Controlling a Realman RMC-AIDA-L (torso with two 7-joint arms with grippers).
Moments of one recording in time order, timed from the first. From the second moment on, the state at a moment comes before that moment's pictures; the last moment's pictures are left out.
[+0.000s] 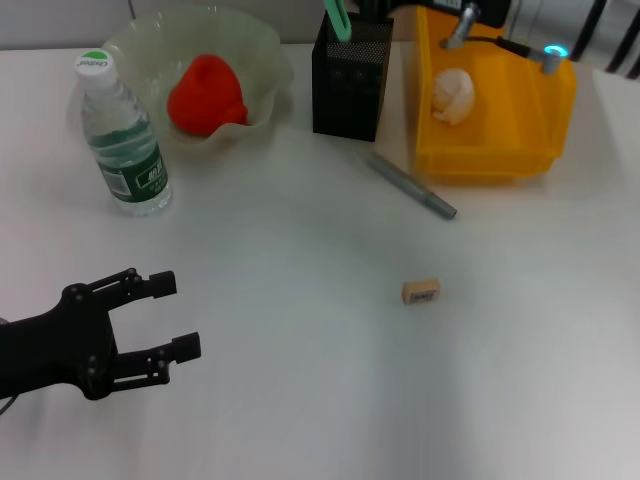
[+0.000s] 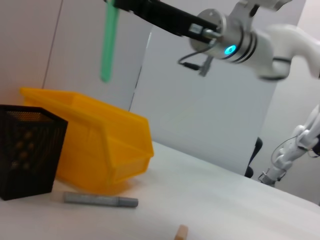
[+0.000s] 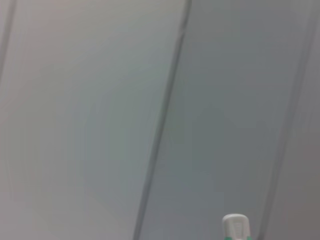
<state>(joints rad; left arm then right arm) -0.29 -1.97 0.77 0.44 1.82 1.76 -1.09 0.69 2.09 -1.21 -0.74 -1.25 -1.11 1.08</state>
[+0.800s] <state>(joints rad) -0.34 -1.97 0.76 0.44 1.81 1.77 -1.20 0.92 2.09 -1.48 -0.23 -0.38 -0.85 0.40</state>
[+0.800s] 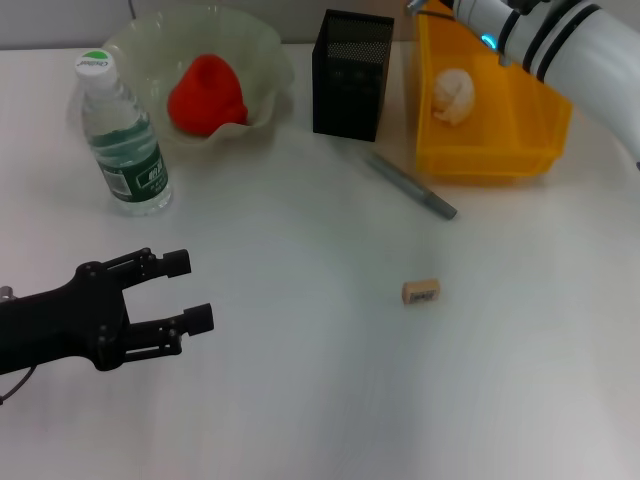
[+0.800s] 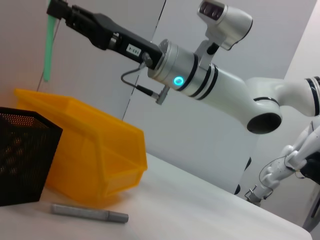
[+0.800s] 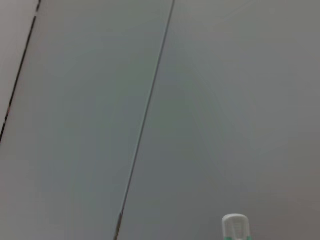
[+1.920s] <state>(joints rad) -0.33 -1.98 0.75 0.44 1.81 1.80 -1.22 0.91 2.09 -1.55 -0.23 -0.38 -0.81 0.54</state>
